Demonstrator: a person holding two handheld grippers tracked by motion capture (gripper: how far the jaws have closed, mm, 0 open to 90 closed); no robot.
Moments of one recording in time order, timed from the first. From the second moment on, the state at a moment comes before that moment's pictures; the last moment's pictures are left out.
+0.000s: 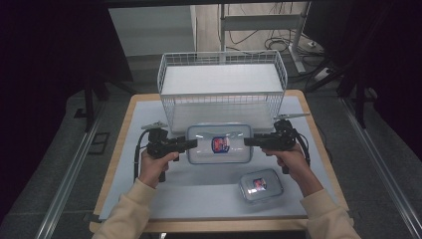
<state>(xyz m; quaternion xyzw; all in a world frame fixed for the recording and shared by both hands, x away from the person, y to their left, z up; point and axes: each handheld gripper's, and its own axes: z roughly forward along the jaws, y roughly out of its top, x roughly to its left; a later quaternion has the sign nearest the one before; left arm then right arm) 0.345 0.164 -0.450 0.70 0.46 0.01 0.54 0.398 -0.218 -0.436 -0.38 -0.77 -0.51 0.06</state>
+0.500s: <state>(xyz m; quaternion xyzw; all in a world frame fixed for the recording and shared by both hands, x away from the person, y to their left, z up) 0.352 0.162 -0.423 0.70 0.45 0.02 0.56 0.398 -0.222 -0.406 -0.37 -0.77 -0.52 0.03</state>
